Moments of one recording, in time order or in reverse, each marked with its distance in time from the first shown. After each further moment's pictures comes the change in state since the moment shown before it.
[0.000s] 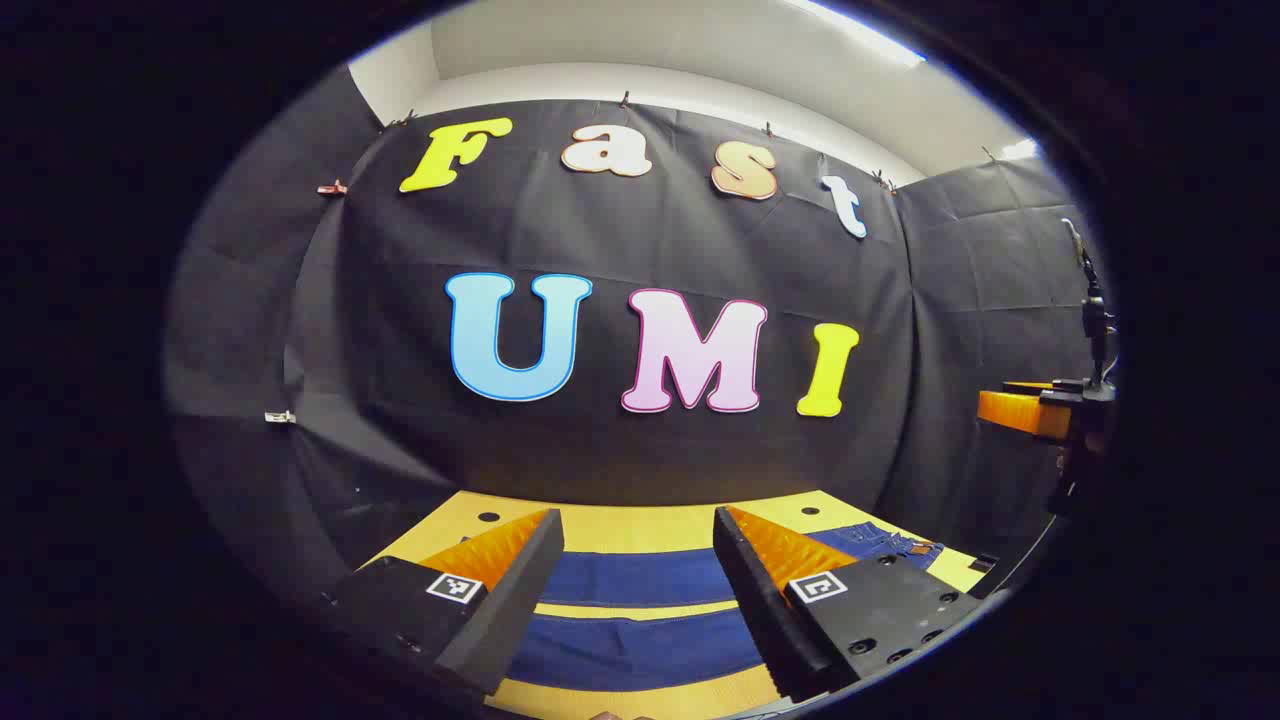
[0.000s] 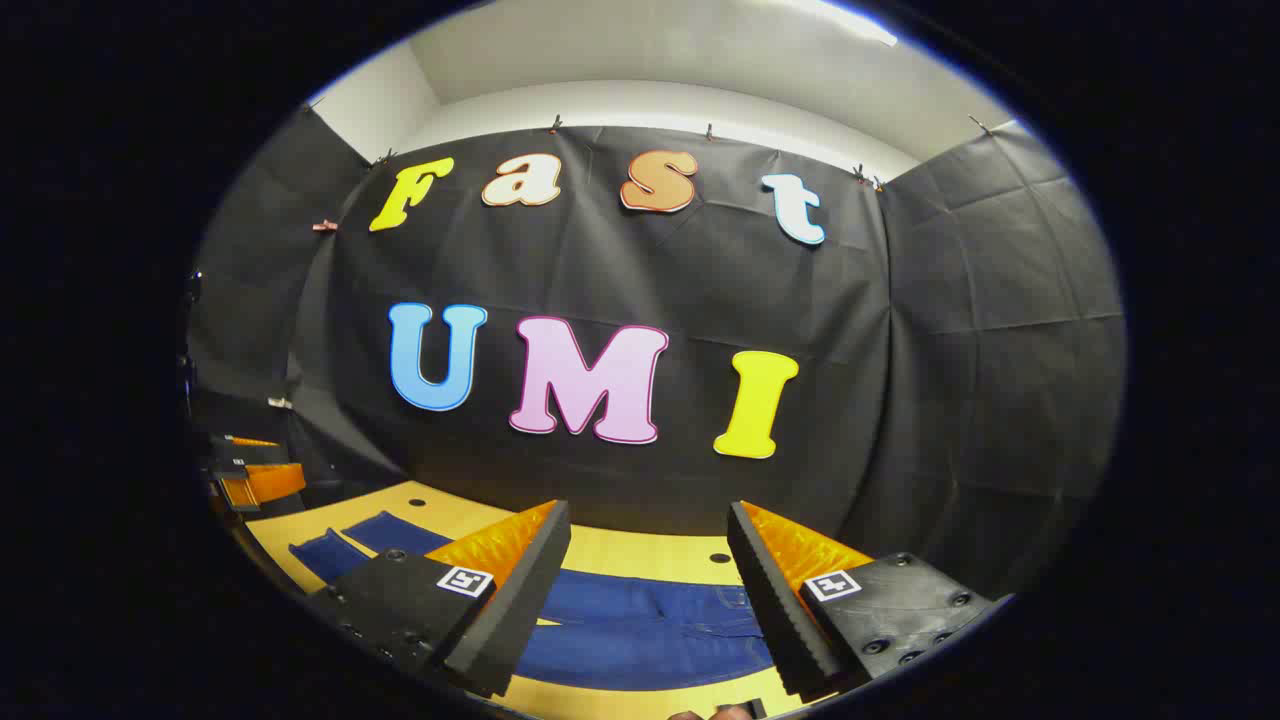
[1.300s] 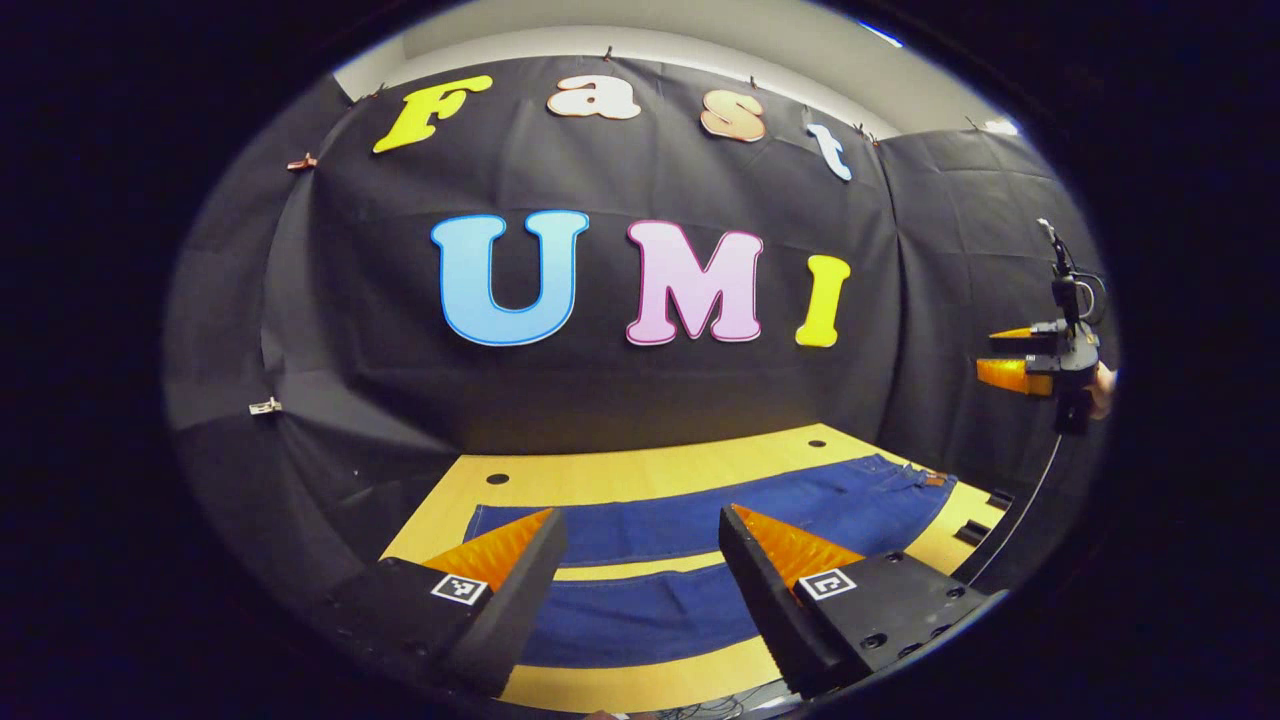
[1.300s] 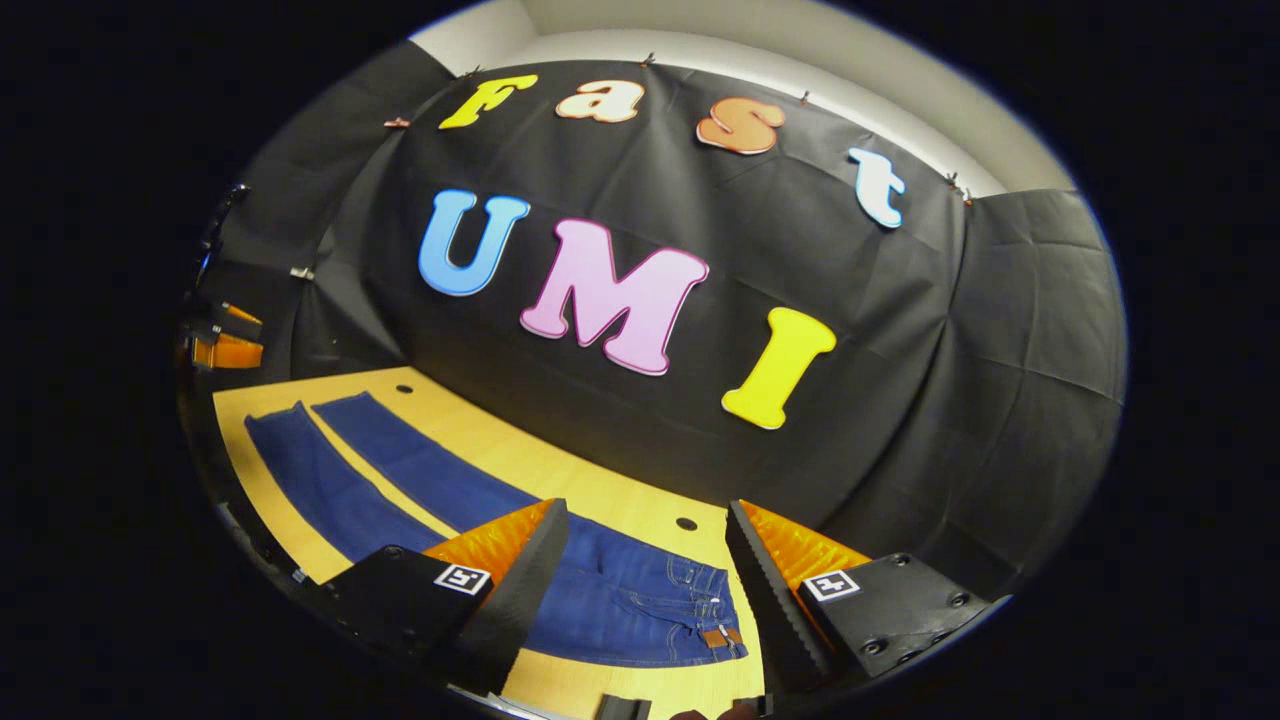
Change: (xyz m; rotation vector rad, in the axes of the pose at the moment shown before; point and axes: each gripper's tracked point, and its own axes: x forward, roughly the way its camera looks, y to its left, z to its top) left arm 0.005 0.084 -0.080 0.116 0.213 -0.095; right arm 0.044 -0.029 -0.085 -0.267 0.203 0.150
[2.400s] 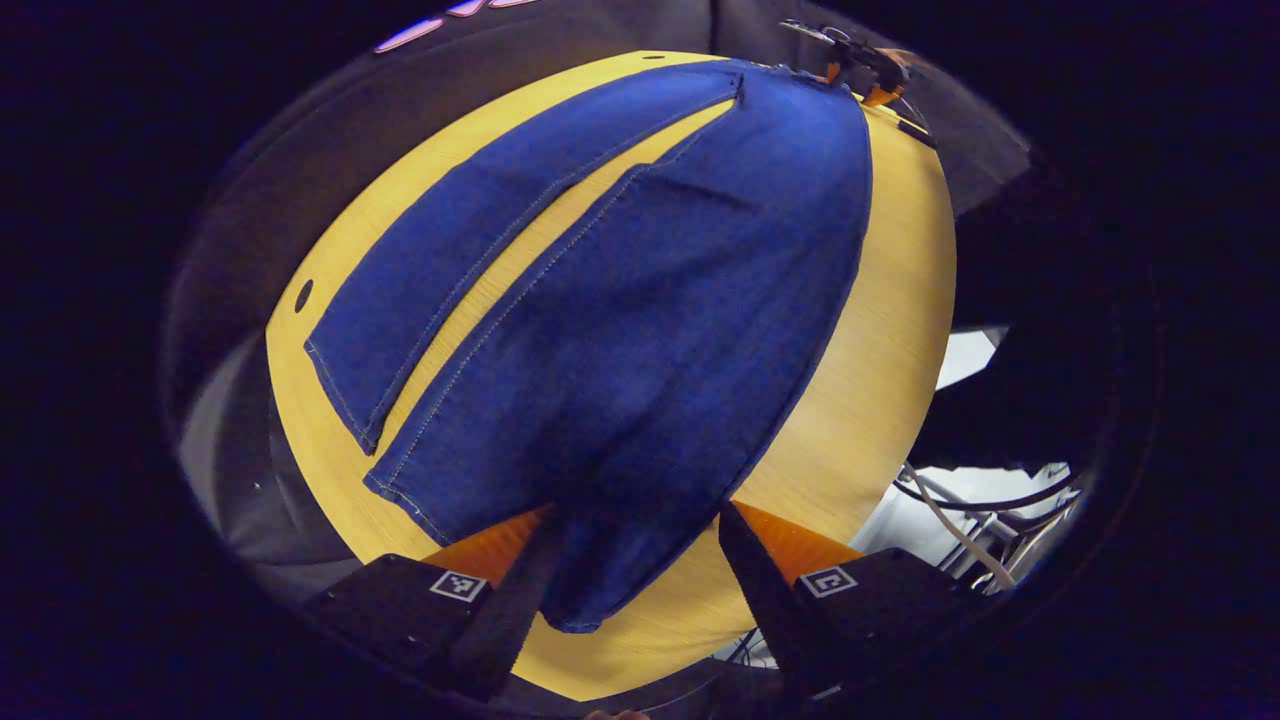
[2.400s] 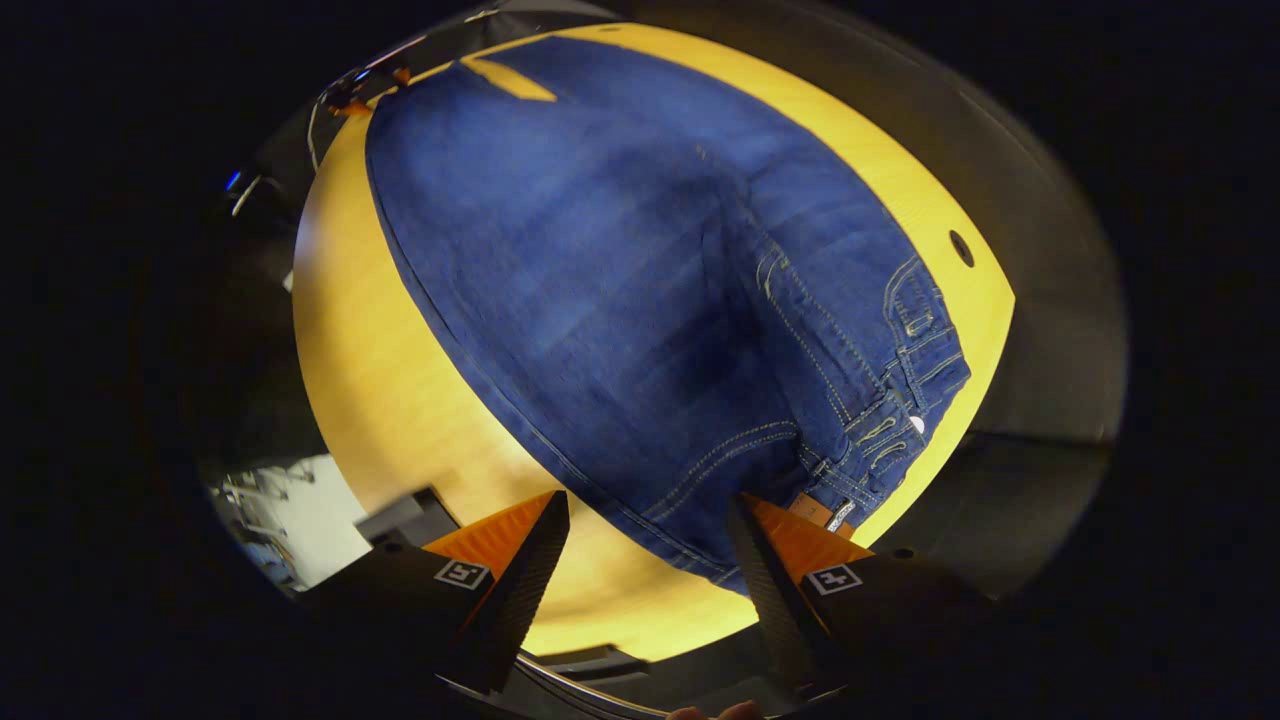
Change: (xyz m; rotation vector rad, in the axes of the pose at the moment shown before) left arm 0.041 0.101 -0.261 0.588 1.072 -0.531; right arm 0.069 -0.032 -0.364 -0.430 1.041 0.786
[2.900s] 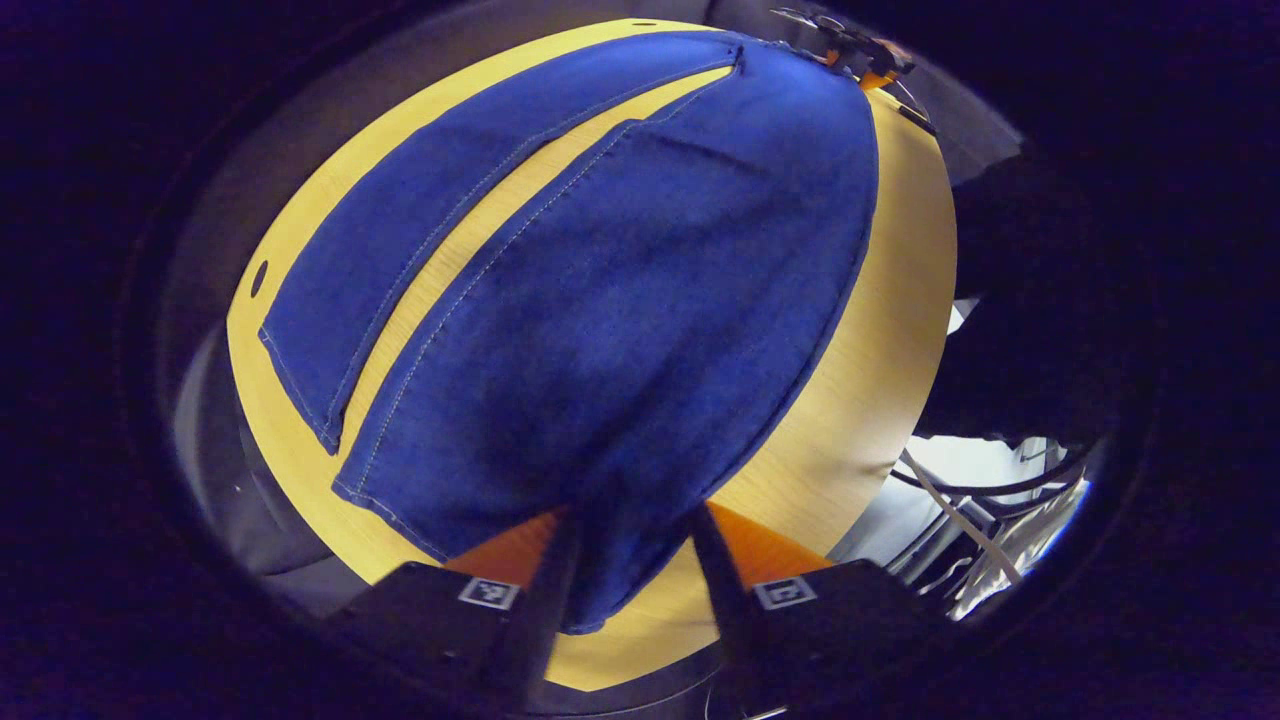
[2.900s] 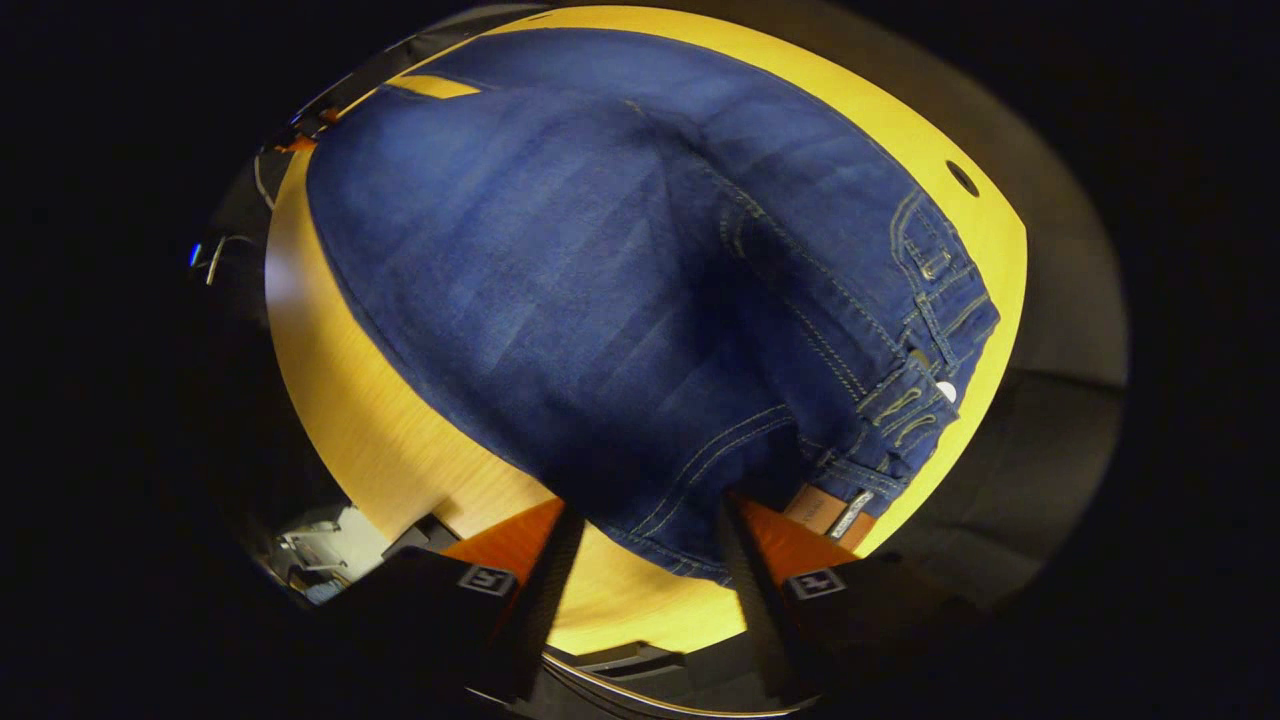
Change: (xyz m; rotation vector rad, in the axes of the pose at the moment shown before) left arm 0.004 0.007 0.012 0.011 0.082 -0.061; right arm 0.007 -0.016 0.007 0.259 0.114 0.021
